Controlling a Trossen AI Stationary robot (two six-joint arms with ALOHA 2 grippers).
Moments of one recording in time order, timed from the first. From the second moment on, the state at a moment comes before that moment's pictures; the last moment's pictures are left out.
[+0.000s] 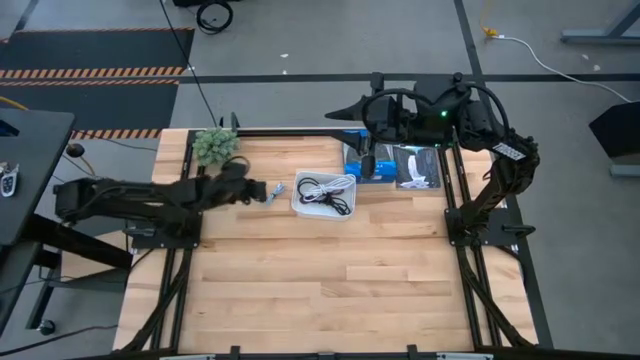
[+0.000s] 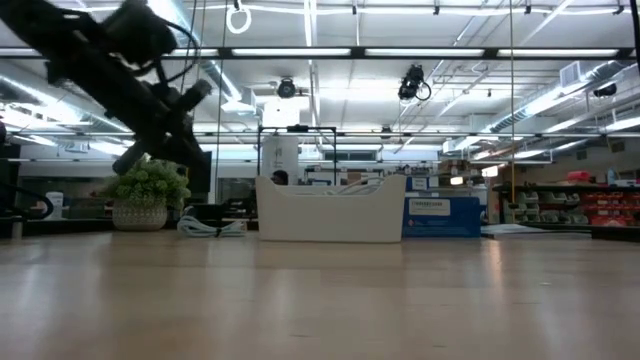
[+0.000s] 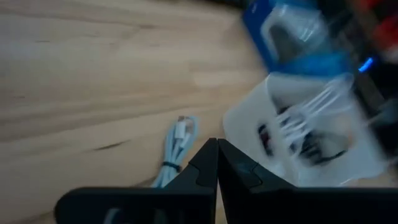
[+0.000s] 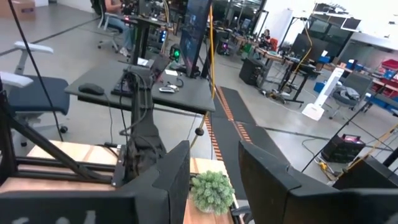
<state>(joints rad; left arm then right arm) 0.22 0.98 0.37 -0.02 -0.38 -0.99 0.04 1.65 2.31 -0.76 0.21 -0.26</state>
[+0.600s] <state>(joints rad) 0.26 1.27 0.50 -0.01 -0.09 -0.91 0.04 1.65 2.31 -0.82 0.21 -0.21</state>
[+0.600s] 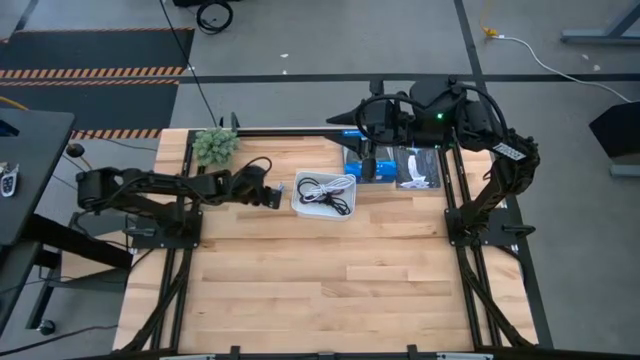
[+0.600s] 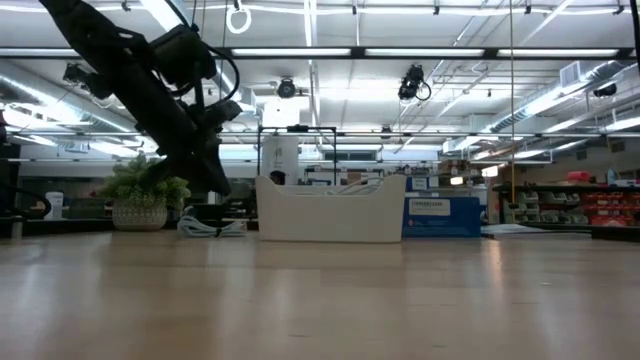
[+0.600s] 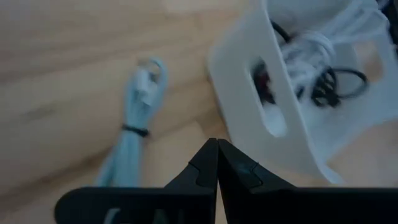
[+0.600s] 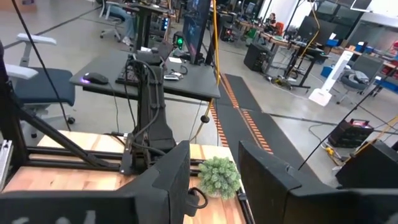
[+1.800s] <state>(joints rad) 0.19 1.37 0.53 -0.26 -0.30 -0.46 0.08 1.68 2.31 -0.84 0.21 -0.20</state>
